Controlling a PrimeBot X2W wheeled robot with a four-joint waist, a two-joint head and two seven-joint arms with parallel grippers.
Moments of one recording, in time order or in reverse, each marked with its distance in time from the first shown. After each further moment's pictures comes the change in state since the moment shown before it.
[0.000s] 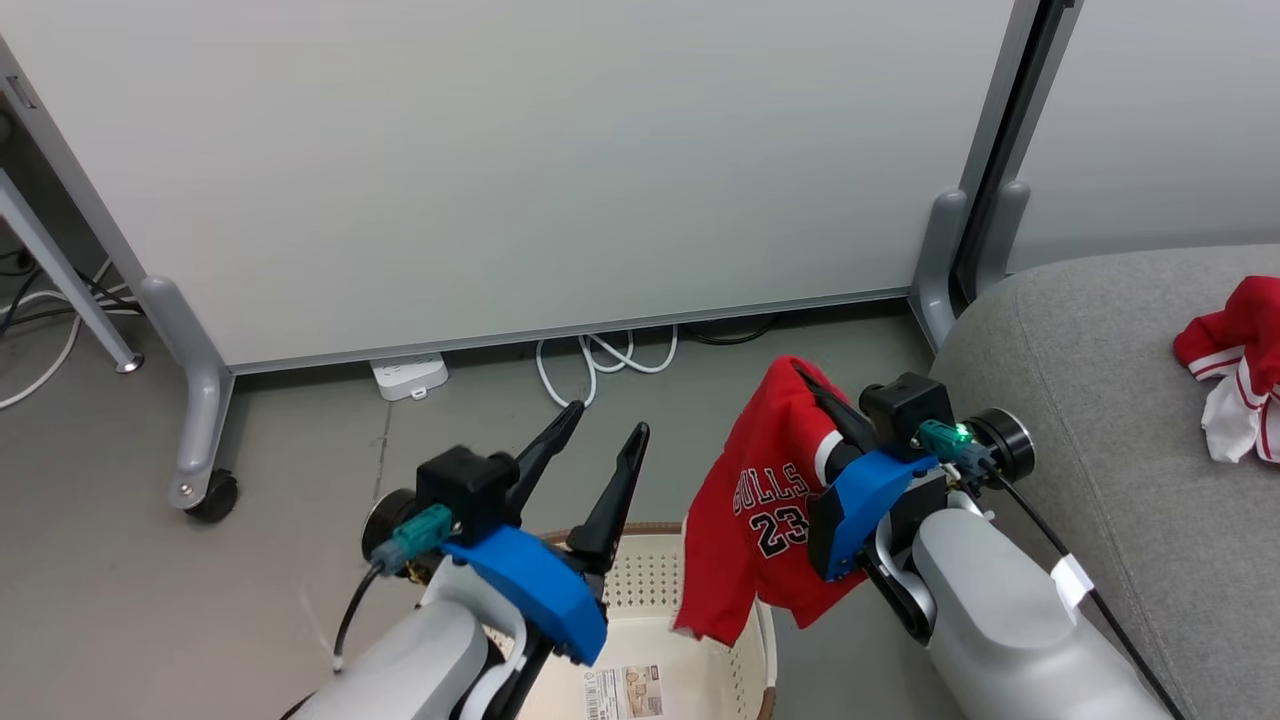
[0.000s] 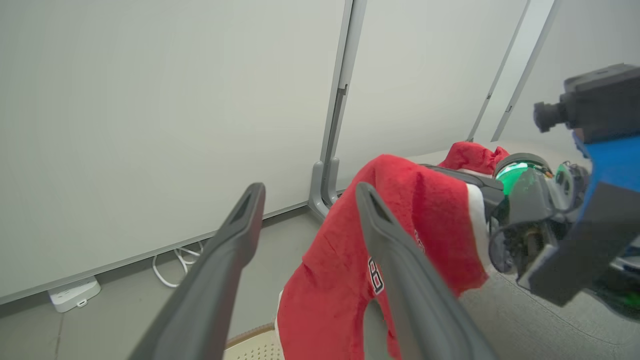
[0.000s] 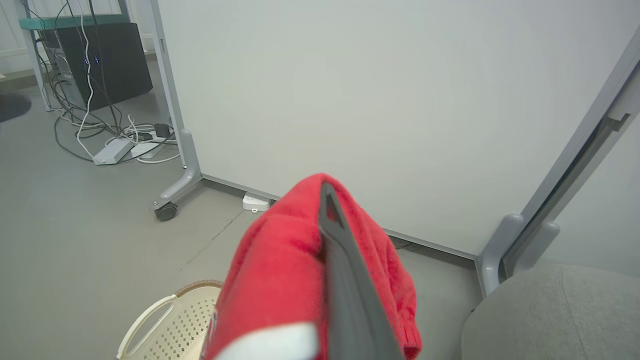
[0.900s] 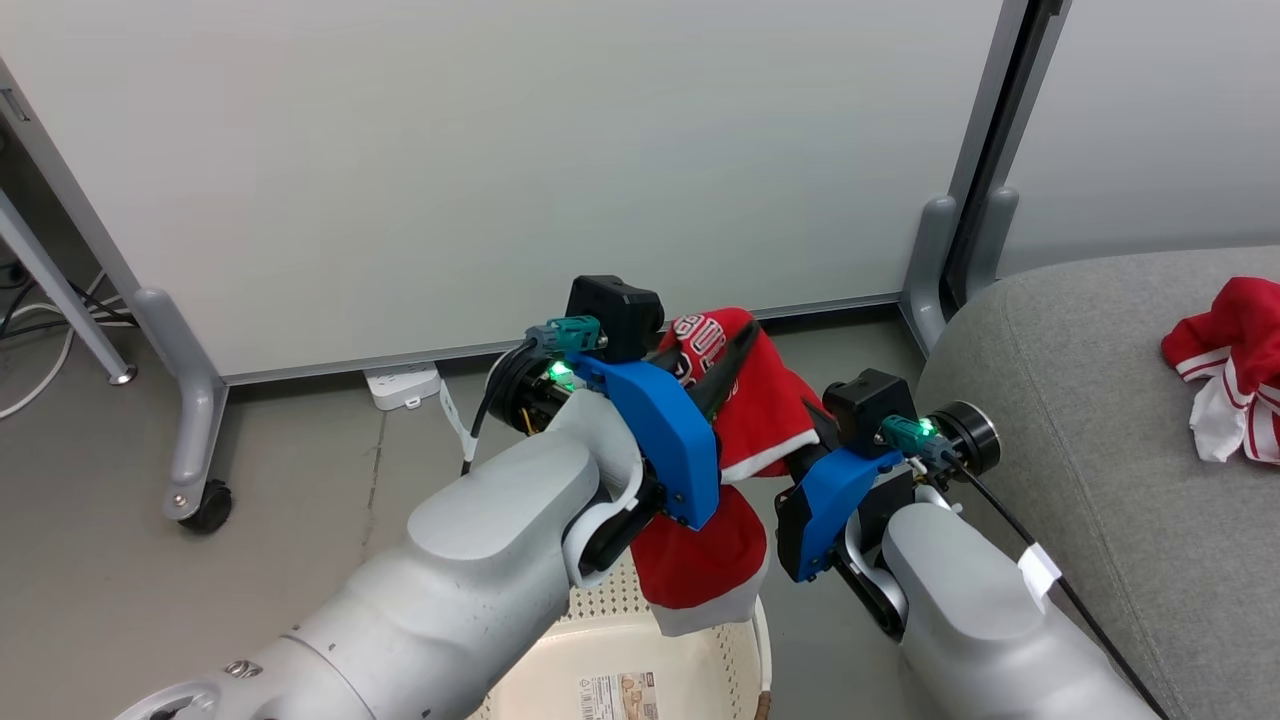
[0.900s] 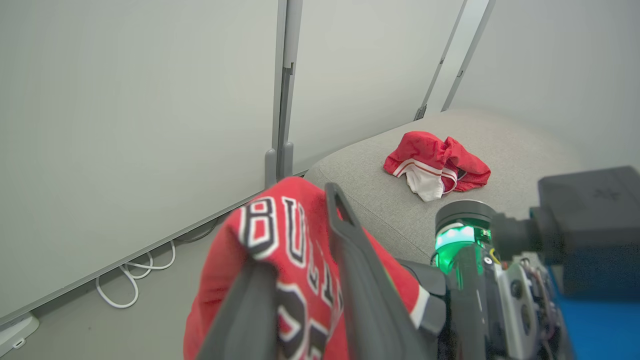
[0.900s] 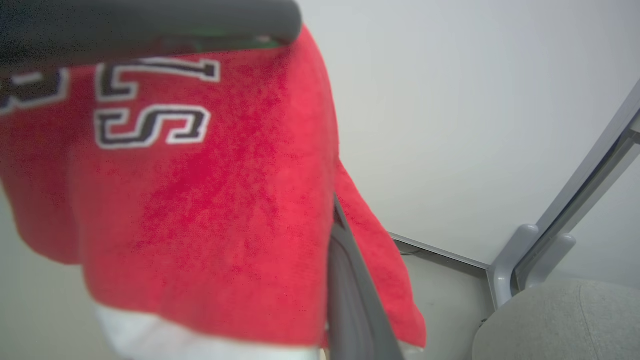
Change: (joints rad) left arm -0.399 -0.191 -0.309 0.322 -0.328 -0.100 0.115; right arm -0.030 0.030 0.066 0.036 0.029 0.000 0.004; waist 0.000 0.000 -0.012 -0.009
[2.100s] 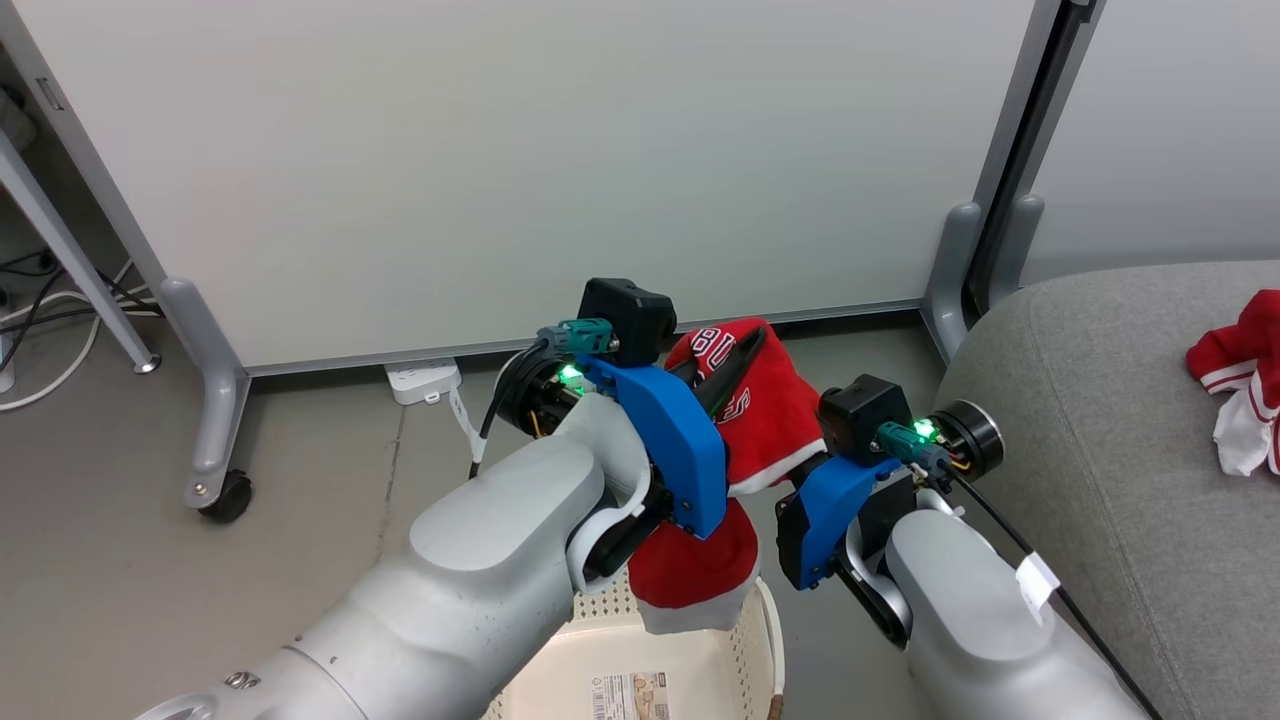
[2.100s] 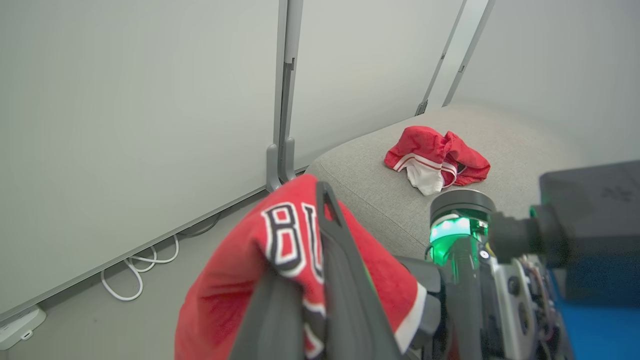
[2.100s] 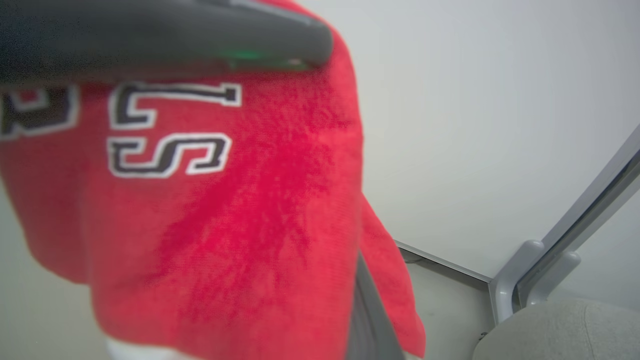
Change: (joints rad) left arm 0.026 0.000 0.057 -0.040 0.062 -0.010 0.055; right arm 0.060 -0.010 -0.060 -0.131 -0.099 0.000 0.071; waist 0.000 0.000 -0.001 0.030
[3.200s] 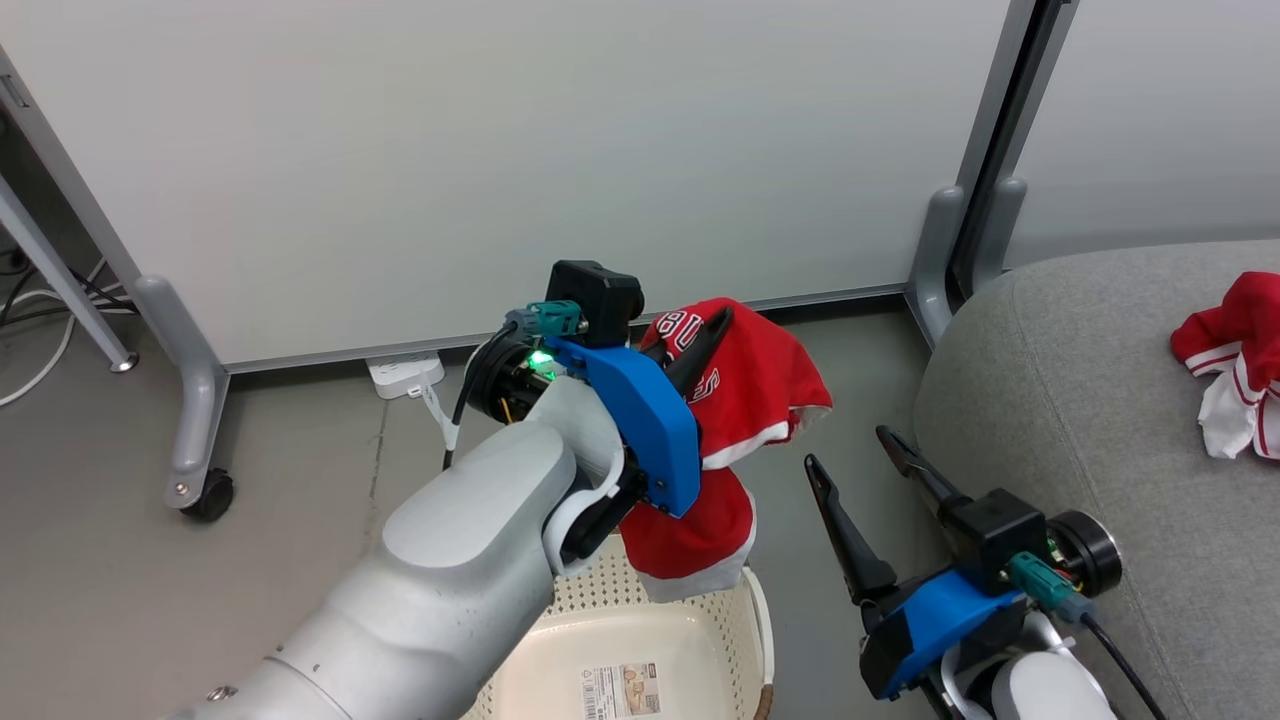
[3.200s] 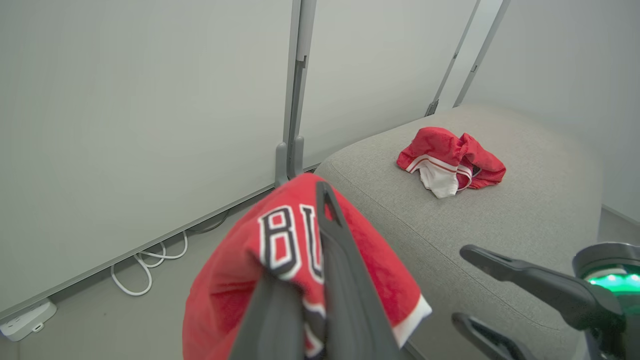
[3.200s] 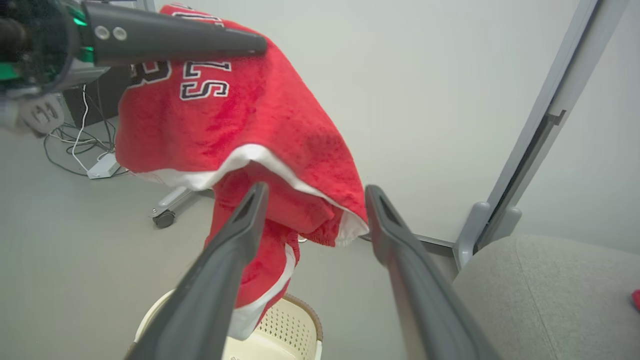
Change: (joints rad) left arm 0.037 0.000 0.155 0.010 0.126 -0.017 0.058; right arm 0.480 -0.036 -0.246 -0.685 -0.112 0.000 0.179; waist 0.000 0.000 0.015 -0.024
